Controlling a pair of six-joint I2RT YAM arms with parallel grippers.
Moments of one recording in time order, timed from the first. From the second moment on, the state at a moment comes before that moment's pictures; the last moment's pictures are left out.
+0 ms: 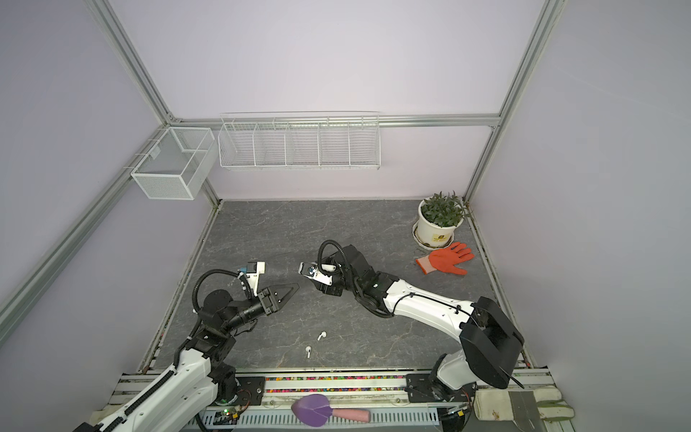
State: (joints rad) left arm -0.42 0.74 0.20 0.53 0.69 -0.97; right arm 0.90 1.46 0.97 0.04 -0.15 -0.60
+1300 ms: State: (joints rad) left arm -0.42 1.11 0.23 1.00 0.75 -0.99; right arm 0.93 1.46 0.99 0.06 -0.22 -0.59
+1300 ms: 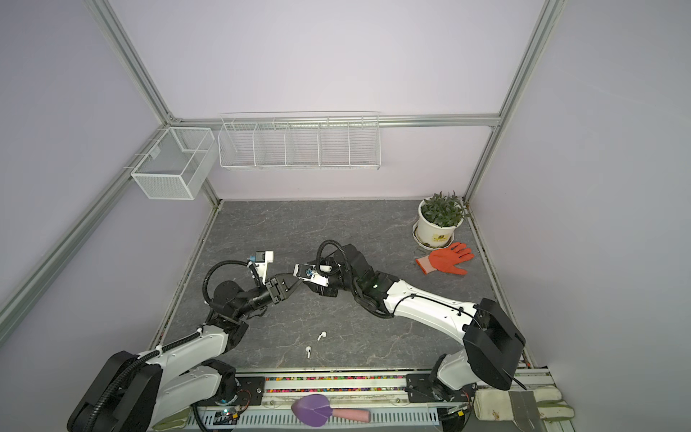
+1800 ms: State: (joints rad) left arm -0.43 1.06 0.23 0.95 0.73 -0.92; right arm 0.94 1.45 1.00 0.02 -0.22 -0.57
